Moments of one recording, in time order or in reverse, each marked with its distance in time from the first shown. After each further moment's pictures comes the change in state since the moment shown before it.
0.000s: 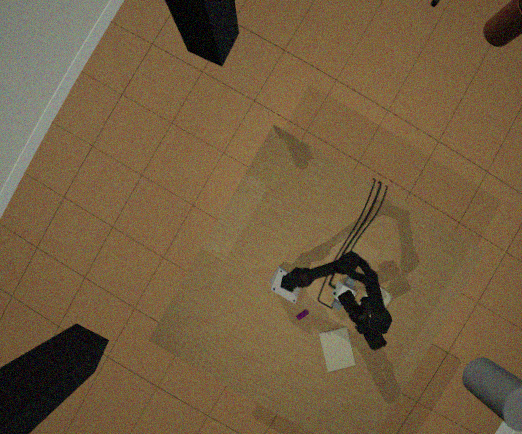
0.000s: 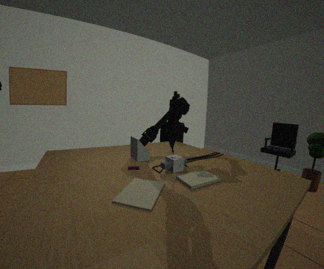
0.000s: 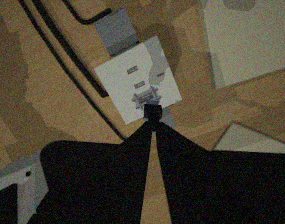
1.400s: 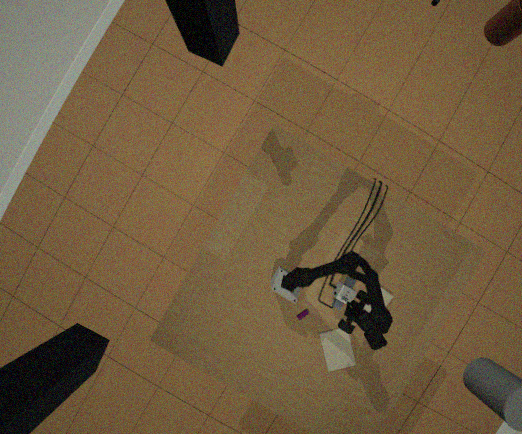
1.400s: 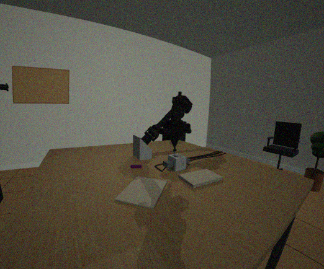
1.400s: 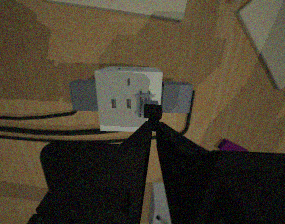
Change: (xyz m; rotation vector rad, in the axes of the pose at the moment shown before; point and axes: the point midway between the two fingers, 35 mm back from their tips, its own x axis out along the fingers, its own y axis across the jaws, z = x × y) arm 0.000 0.000 0.000 1.100 0.000 0.000
